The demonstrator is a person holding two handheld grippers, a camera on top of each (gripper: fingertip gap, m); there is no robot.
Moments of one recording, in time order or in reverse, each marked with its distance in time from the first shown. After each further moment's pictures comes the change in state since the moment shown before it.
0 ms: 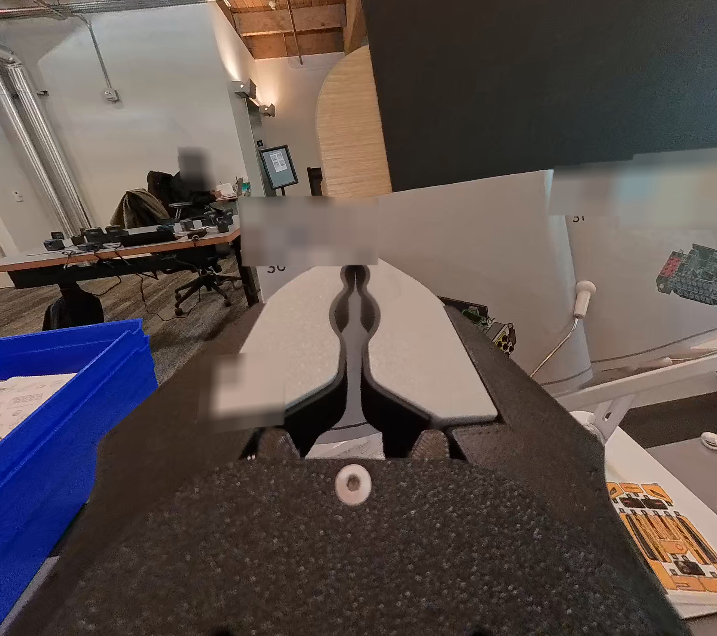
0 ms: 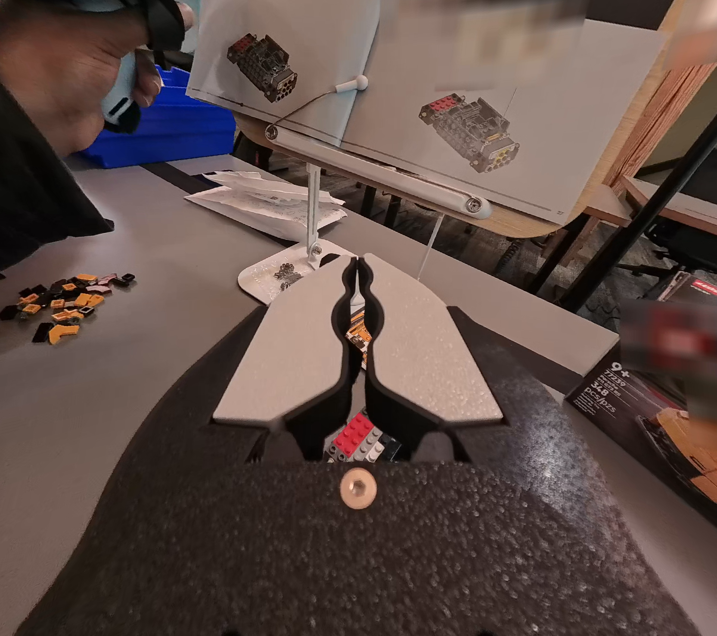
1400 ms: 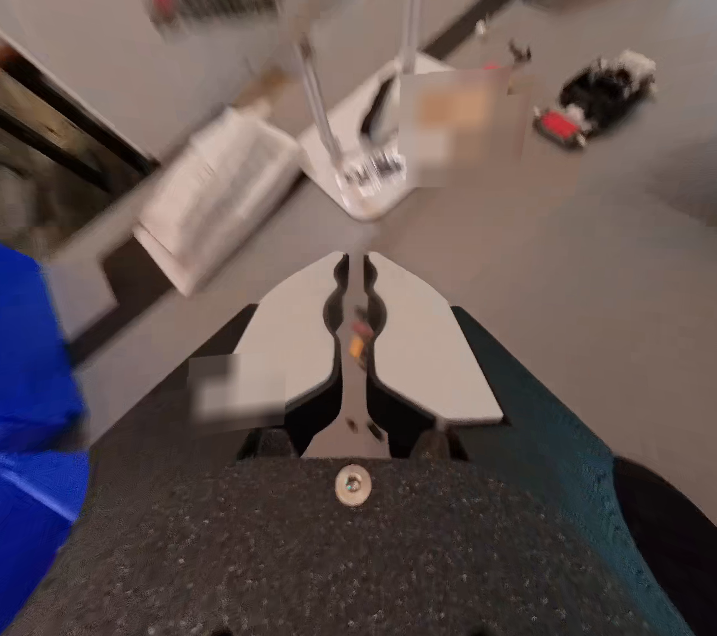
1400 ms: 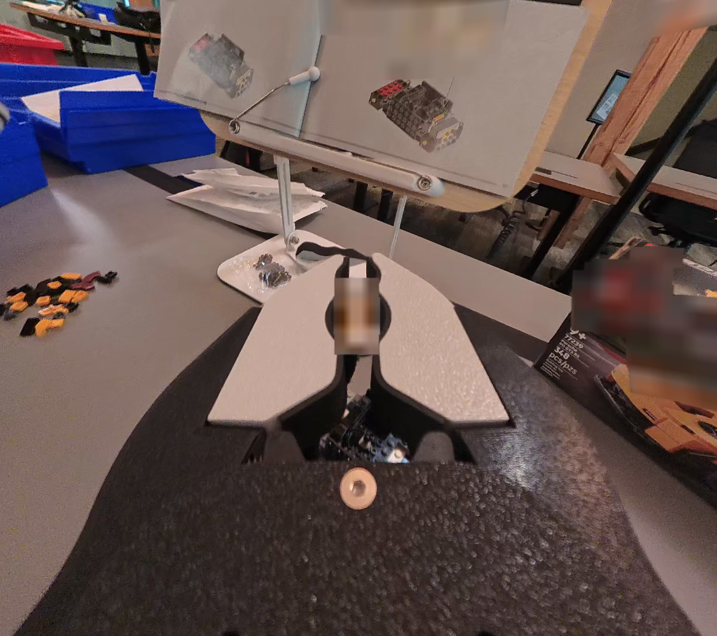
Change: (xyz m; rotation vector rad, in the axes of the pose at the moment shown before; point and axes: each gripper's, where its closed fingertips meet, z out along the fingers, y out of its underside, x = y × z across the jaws) left arm 0.029 0.072 -0.168 -0.695 0.568 0.250; right arm 0.032 0.006 -0.021 -0.015 0.026 0.052
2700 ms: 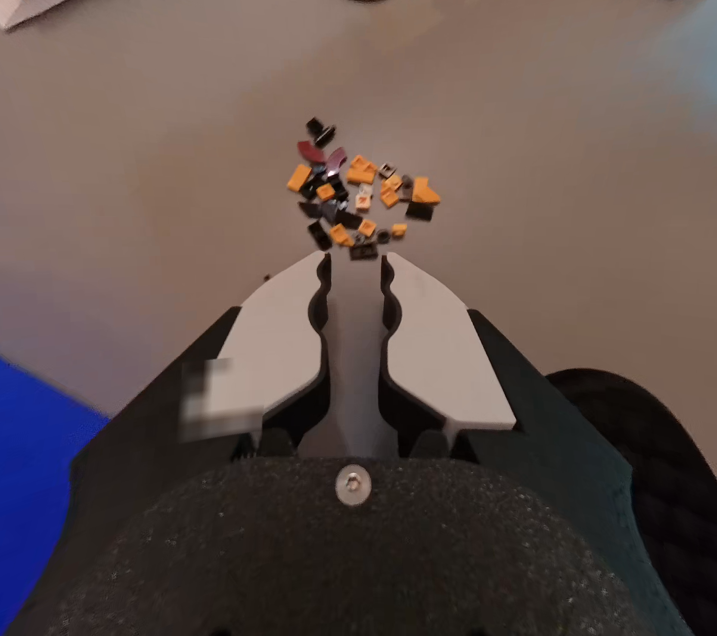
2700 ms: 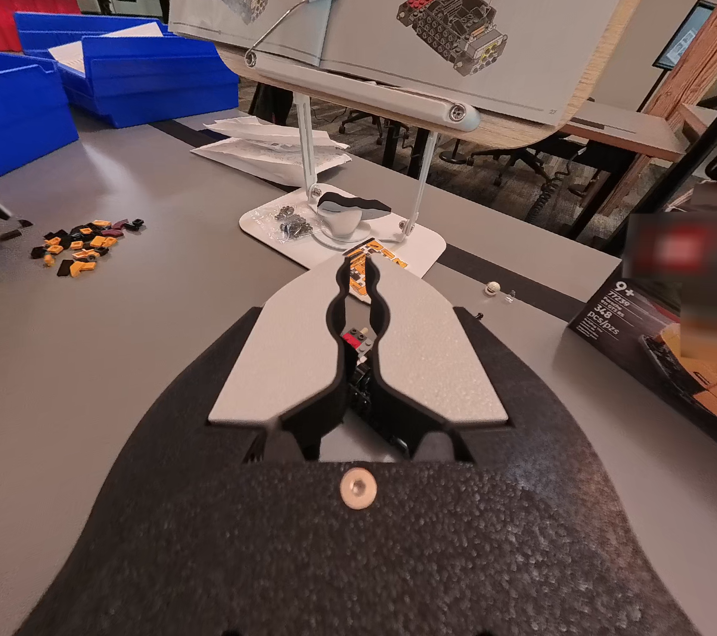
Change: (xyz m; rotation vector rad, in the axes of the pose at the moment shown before) left arm 0.040 0.144 0.012 -0.204 0.048 -0.316; right arm -0.009 0.036 -0.009 -0.100 -0.083 0.032
